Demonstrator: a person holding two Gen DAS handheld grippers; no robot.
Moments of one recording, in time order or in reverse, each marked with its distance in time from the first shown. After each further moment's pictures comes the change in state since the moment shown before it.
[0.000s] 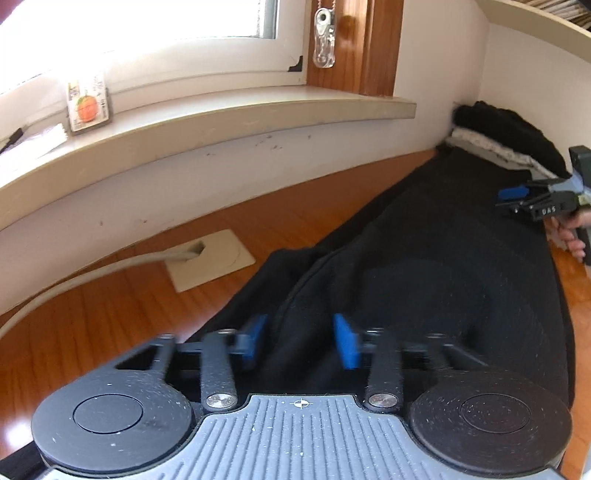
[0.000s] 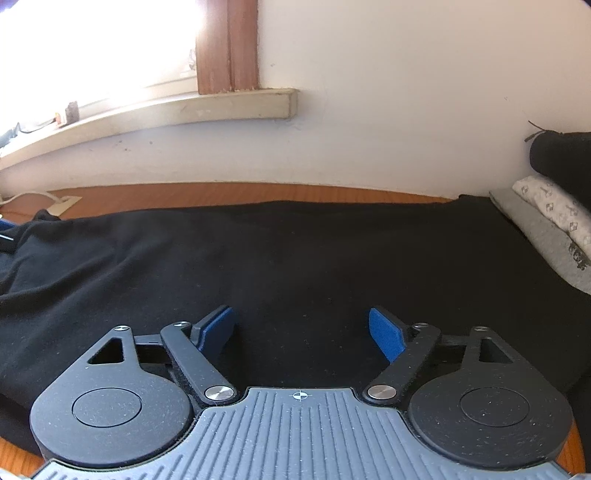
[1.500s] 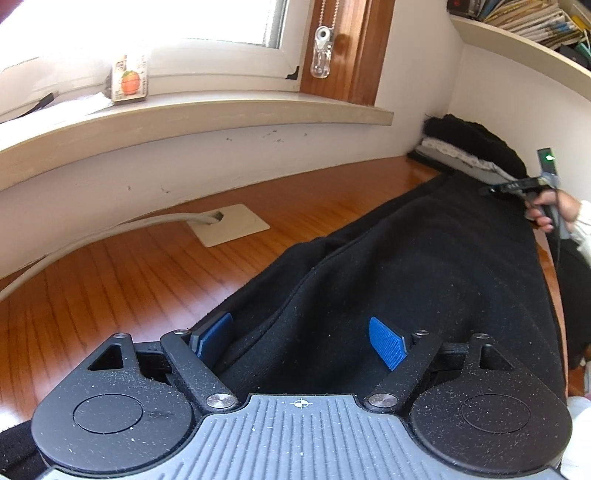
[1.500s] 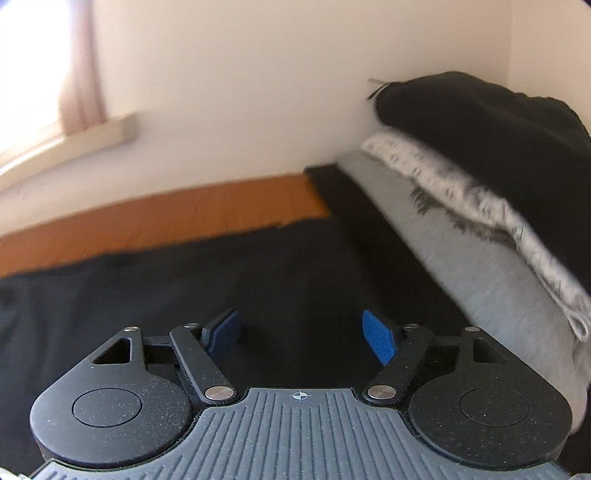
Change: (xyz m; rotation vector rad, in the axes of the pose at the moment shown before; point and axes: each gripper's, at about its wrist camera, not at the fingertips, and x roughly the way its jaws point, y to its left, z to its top) left arm -0.034 0.046 -0.046 -0.035 -0.048 -0.149; right arm -0.023 -0.128 -0.009 0.232 -0.001 -0.205
